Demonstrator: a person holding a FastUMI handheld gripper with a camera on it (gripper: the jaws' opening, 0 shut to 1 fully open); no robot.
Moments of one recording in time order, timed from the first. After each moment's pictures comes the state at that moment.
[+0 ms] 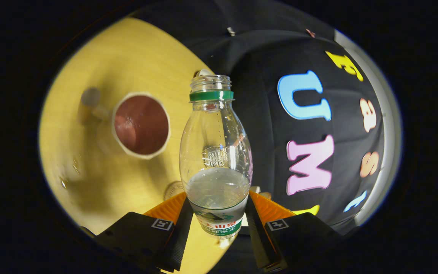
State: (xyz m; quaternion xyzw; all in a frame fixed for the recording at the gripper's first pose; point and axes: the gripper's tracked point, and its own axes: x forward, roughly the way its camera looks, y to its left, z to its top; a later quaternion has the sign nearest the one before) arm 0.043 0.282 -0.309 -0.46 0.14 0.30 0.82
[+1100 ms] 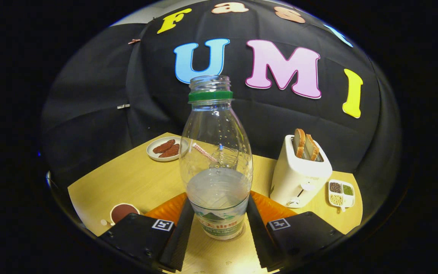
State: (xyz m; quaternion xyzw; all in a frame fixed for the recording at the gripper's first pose) arm 0.137 0.234 -0.301 0.07 0.26 0.27 0.92
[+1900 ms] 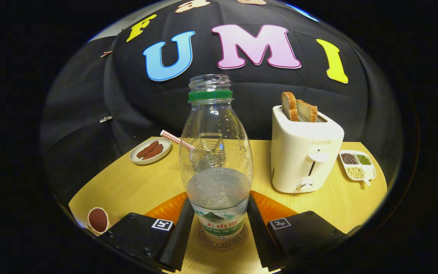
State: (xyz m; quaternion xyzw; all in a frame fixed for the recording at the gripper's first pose) arm 0.159 0.238 -0.379 0.13 0.28 0.24 0.92
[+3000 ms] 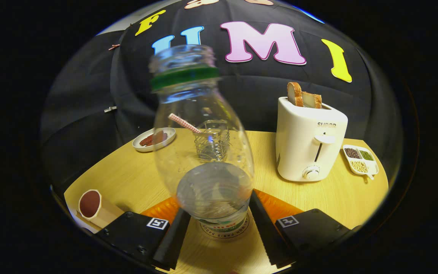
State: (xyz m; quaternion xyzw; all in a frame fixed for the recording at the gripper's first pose) arm 0.126 0.245 -0.397 0.12 0.29 0.25 0.91
